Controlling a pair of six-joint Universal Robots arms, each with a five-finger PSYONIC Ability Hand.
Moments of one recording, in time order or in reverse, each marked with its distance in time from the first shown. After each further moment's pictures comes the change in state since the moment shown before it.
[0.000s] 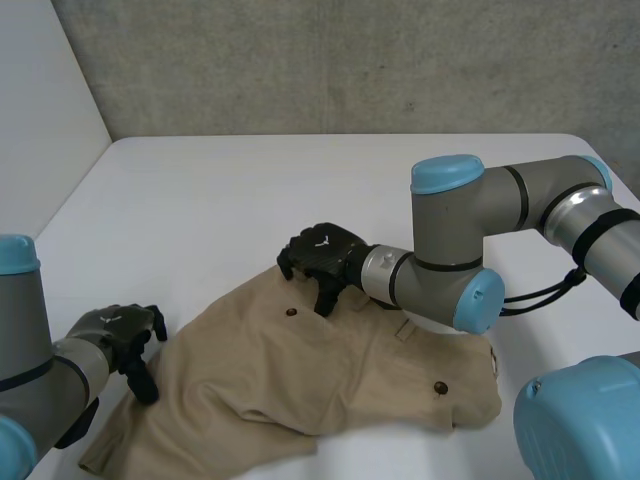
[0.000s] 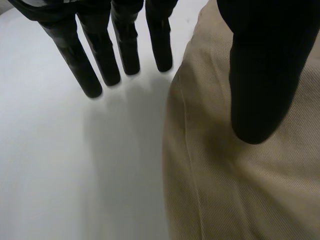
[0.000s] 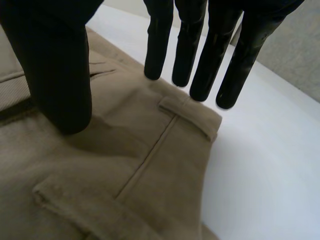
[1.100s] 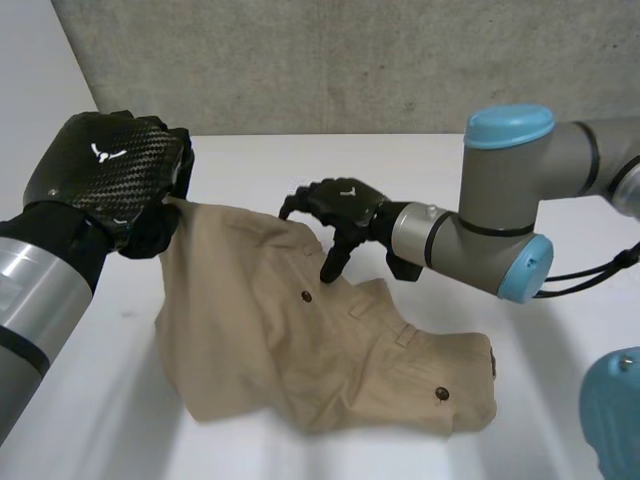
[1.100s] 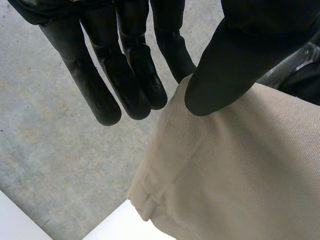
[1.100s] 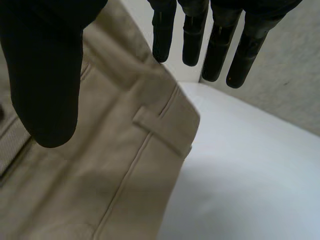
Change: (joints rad) left arm -0.294 0.417 0.195 0.077 -0.012 0.180; right arm -0.081 -0.163 0.105 -0.082 -0.102 0.298; left_hand 0.628 0.706 0.710 0.710 0.674; right_hand -0.206 -0.236 -0.249 -0.256 -0.233
